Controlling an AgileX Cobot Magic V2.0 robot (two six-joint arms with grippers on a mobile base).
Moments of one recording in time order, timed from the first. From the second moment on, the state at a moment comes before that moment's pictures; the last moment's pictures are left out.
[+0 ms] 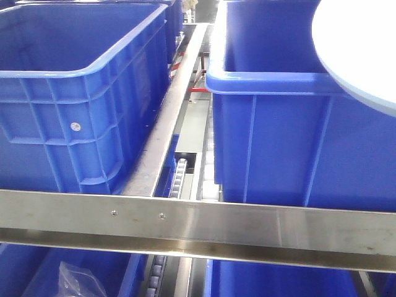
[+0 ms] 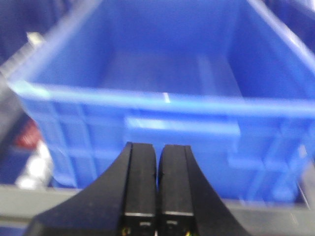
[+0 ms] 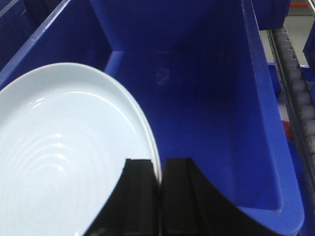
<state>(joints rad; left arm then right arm) -0.10 0.18 -0.10 0.16 0.07 -0.17 0.10 0.46 -0.51 -0.15 0.40 0.28</state>
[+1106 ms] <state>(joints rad) -0.09 0.08 -0.02 0.11 0.05 -0.17 0.10 0.46 -0.51 -0.15 0.40 0.28</state>
